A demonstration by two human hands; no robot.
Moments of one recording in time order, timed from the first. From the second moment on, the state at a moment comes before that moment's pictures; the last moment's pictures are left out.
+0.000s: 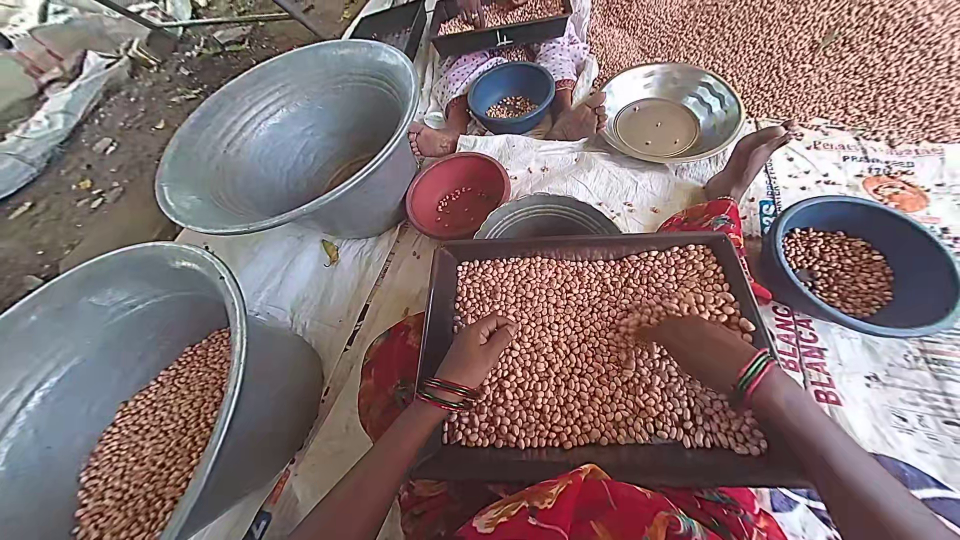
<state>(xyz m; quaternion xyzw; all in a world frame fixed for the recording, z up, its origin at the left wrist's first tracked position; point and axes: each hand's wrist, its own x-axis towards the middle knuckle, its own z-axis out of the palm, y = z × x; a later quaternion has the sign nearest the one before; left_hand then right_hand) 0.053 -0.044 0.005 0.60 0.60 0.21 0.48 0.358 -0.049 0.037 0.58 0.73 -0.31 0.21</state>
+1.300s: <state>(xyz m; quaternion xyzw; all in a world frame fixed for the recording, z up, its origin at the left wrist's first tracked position) 0.108 -0.060 -0.002 0.24 0.41 0.24 0.85 0.280 -0.077 0.002 0.45 0.81 -0.16 -0.33</state>
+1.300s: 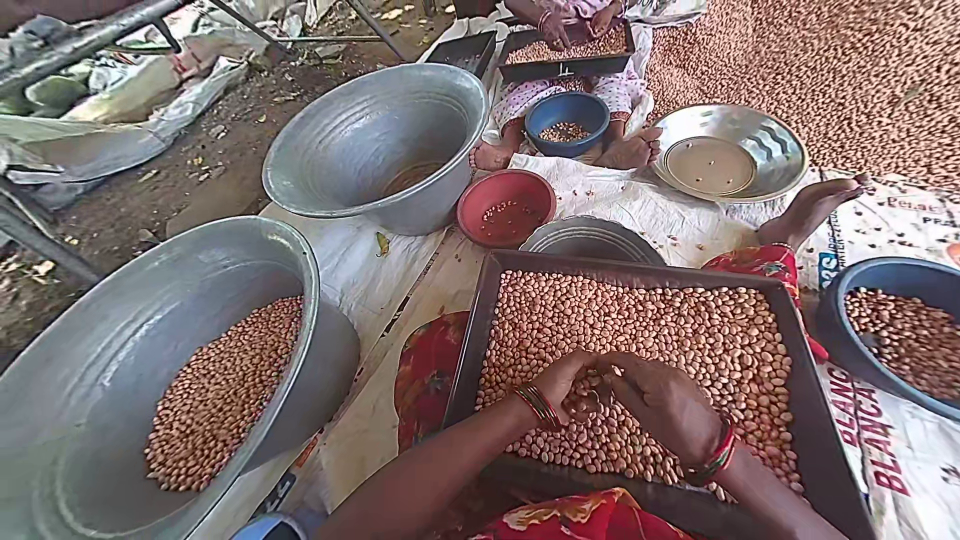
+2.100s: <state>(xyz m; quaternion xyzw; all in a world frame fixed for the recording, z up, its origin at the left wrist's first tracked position) 0.052 -0.053 0.018 0.22 0.57 0.37 0.70 0.224 -0.012 0.028 0.49 0.81 -0.27 -0.20</state>
